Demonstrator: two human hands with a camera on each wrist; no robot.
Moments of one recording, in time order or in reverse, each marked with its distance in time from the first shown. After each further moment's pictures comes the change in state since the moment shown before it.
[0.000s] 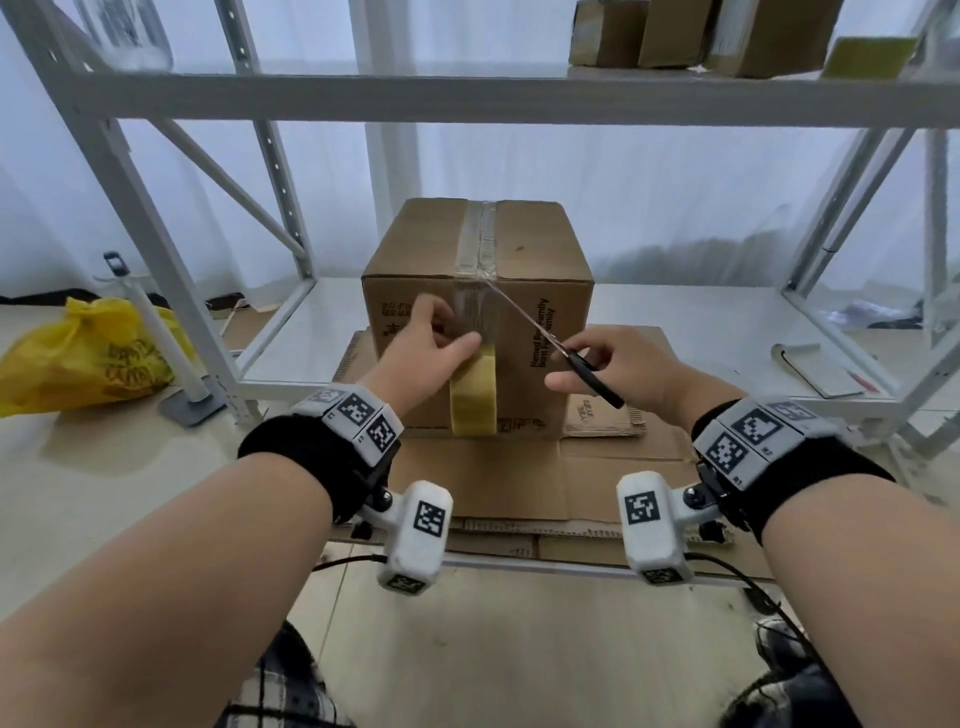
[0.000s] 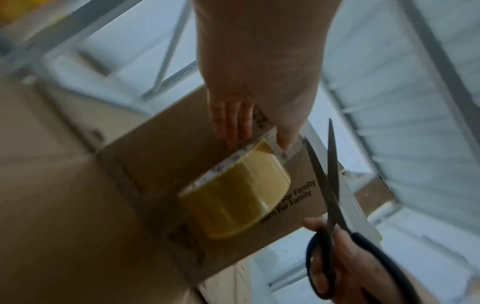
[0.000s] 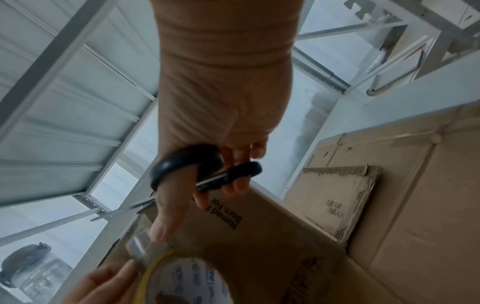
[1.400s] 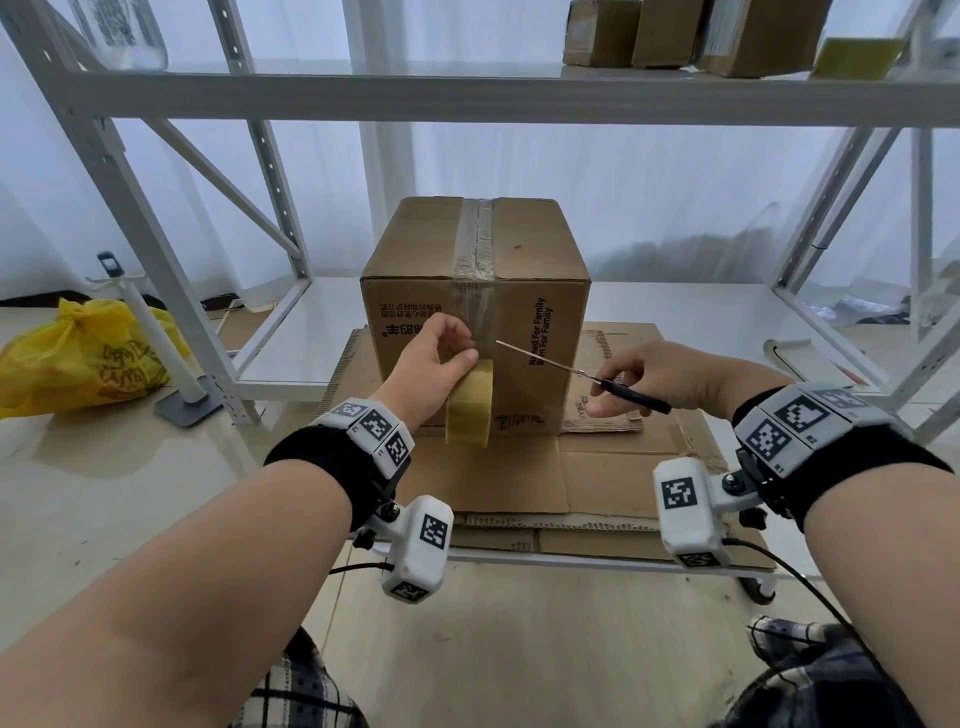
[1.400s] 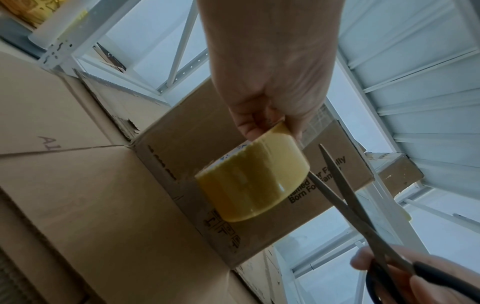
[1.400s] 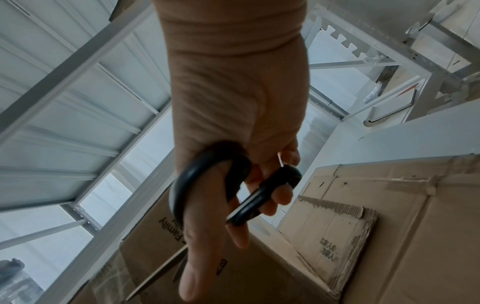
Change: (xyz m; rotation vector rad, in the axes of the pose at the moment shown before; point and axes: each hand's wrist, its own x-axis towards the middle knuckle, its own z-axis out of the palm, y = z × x) left_hand -0.007 -0.019 0.017 -0.244 -0.006 0.103; right_hand -0.012 0.010 -0.027 -0.143 -0.261 0.205
